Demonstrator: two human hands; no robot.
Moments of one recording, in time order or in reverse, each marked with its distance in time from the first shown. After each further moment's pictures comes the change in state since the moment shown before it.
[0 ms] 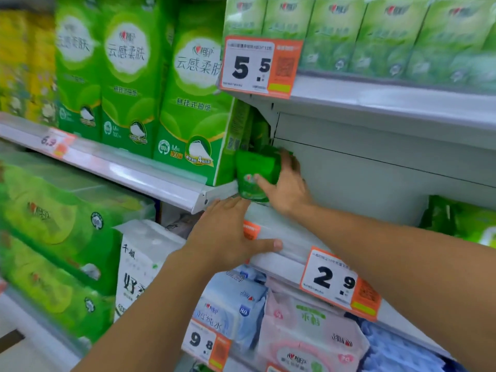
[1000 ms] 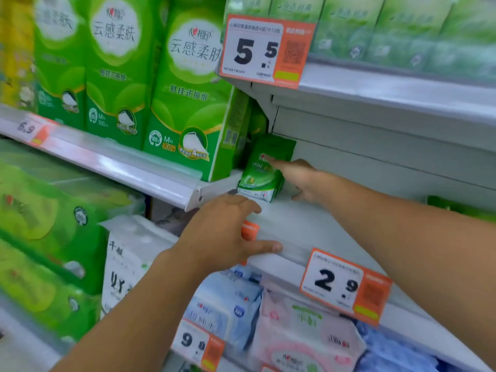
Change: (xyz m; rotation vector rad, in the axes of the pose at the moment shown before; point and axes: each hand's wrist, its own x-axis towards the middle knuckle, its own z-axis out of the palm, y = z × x) left_hand 0.010 -0.014 0.010 -0.001 0.091 0.188; right_hand 0.030 0.002 -0.027 0.356 -0.256 0.444
